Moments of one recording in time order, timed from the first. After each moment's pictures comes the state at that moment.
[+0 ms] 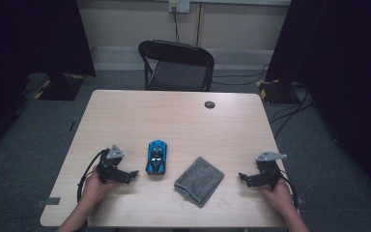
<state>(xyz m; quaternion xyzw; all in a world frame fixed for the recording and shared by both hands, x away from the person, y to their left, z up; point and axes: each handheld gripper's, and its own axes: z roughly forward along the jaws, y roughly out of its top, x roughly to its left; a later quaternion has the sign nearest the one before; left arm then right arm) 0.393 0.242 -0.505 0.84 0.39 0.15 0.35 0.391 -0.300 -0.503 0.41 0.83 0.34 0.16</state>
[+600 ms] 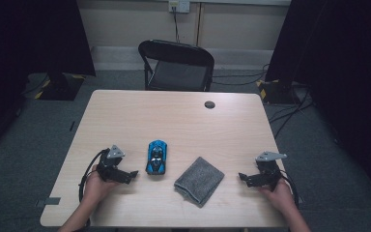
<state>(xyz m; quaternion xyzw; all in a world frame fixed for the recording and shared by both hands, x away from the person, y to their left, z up) 0.394 0.241 -0.501 0.85 0.39 0.14 0.33 0.391 -0.300 -0.503 0.41 0.83 0.34 0.16</state>
